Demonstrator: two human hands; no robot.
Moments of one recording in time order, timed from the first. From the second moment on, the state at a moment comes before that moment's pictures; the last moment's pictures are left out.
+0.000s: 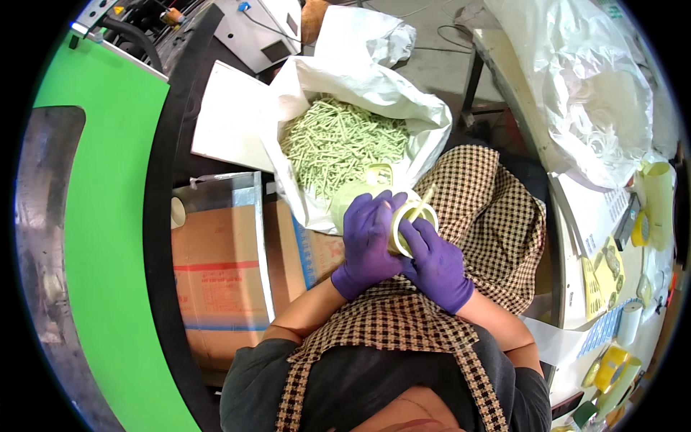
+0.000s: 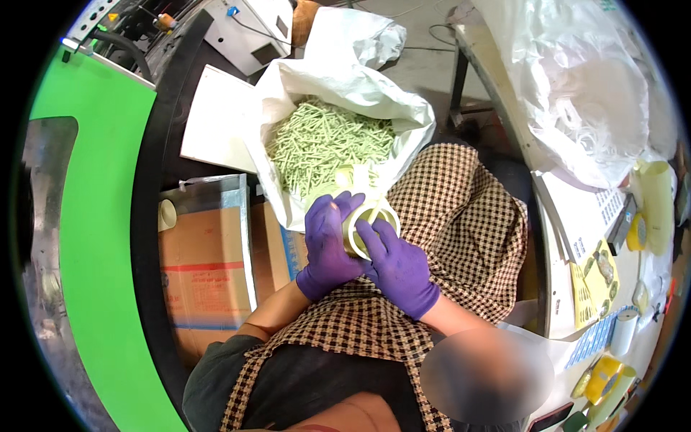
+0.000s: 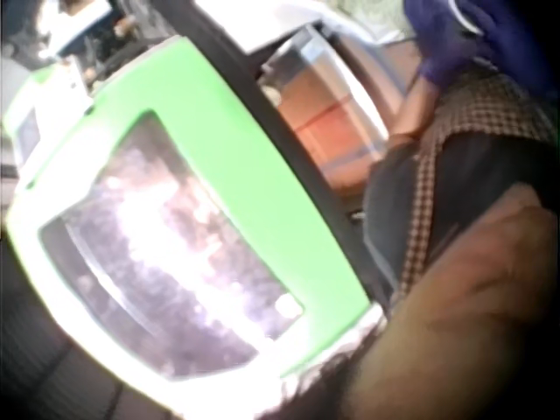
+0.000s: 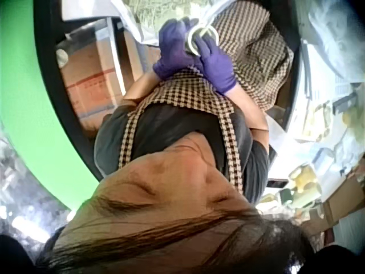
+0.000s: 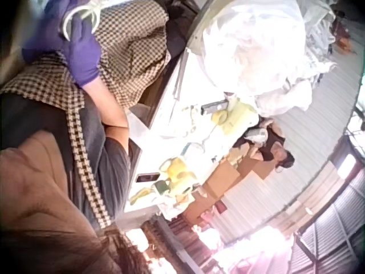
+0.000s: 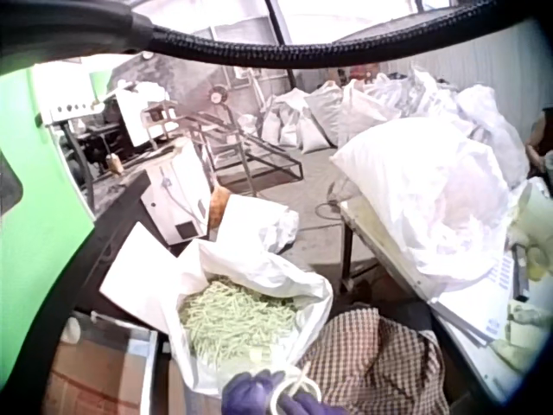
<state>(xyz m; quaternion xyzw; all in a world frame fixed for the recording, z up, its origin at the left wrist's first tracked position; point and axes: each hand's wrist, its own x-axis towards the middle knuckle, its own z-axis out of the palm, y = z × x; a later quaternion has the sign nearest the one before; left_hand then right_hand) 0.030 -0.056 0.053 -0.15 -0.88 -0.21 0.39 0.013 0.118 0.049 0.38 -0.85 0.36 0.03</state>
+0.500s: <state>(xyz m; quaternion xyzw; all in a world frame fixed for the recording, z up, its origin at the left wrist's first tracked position) -0.034 -0.118 0.022 0.02 -0.82 -0.50 0.28 -0.063 0.125 0.094 0.47 -0.82 0.30 0.11</state>
